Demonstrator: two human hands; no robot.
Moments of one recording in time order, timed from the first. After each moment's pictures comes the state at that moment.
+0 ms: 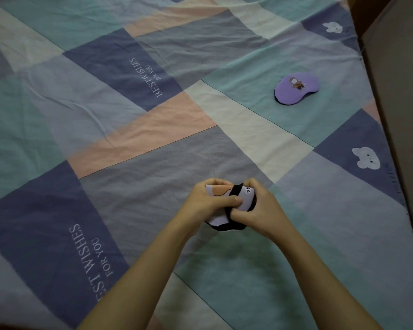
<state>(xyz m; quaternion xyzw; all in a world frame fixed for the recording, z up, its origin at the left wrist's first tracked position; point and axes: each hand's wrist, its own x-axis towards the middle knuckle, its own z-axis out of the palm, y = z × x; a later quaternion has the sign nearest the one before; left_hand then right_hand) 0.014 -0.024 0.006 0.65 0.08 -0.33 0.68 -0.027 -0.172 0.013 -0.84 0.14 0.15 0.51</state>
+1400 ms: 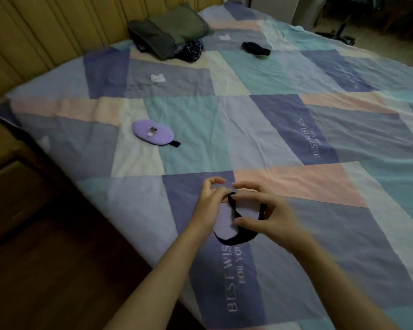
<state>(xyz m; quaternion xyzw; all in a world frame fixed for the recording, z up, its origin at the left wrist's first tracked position) -0.037 0.326 0.072 0.61 0.27 0.00 0.75 0.007 0.172 0.095 -0.76 -0.31 0.19 0.53</state>
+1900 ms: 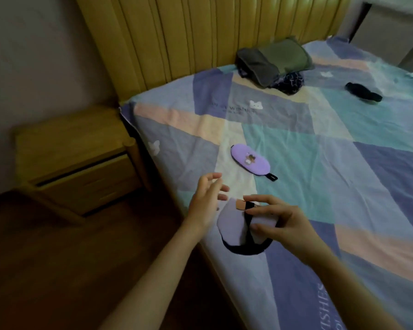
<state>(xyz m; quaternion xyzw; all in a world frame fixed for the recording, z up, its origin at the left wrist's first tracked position) -0.126 0.589 0.114 0.62 0.36 0.16 0.68 -0.026 0.425 0.112 -0.68 -0.37 0.32 0.54</state>
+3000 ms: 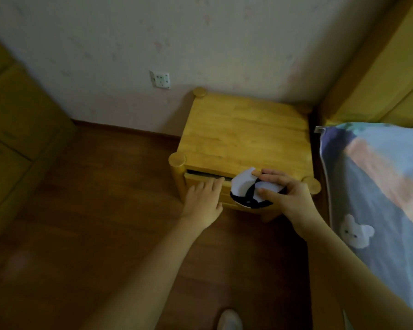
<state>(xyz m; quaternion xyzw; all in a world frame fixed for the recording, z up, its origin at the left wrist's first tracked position) -0.368 1.070 -0.074 0.82 0.56 0.01 0.11 -0.165 1.037 -0.015 -0.61 -0.46 0.48 0.43</state>
